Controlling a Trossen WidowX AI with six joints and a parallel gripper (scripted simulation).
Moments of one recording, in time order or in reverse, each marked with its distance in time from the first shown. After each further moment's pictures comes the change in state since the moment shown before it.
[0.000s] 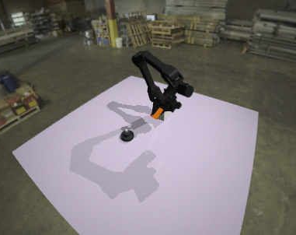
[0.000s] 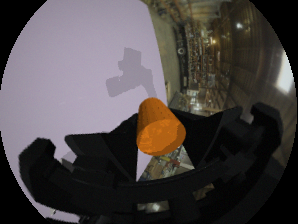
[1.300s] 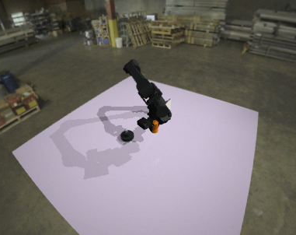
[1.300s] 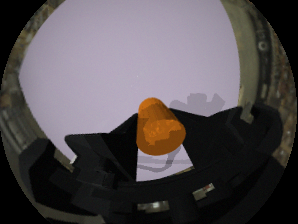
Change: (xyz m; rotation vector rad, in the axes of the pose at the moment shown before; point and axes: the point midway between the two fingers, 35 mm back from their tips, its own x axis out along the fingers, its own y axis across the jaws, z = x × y) arm 0.072 0.039 0.003 0.024 -0.012 0.851
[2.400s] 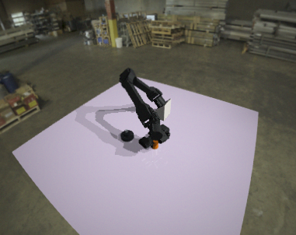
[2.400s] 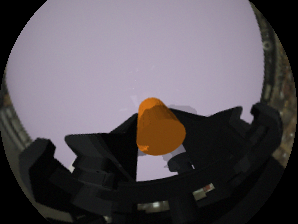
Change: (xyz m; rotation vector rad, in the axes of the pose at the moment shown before) arm 0.123 -0.003 0.006 0.004 0.007 0.029
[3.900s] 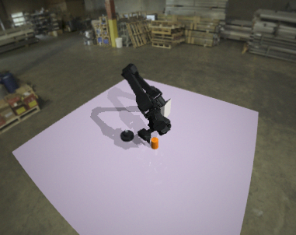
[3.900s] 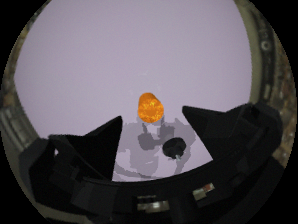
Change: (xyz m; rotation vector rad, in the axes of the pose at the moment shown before) arm -0.062 -0.001 0.003 0.000 -0.008 -0.004
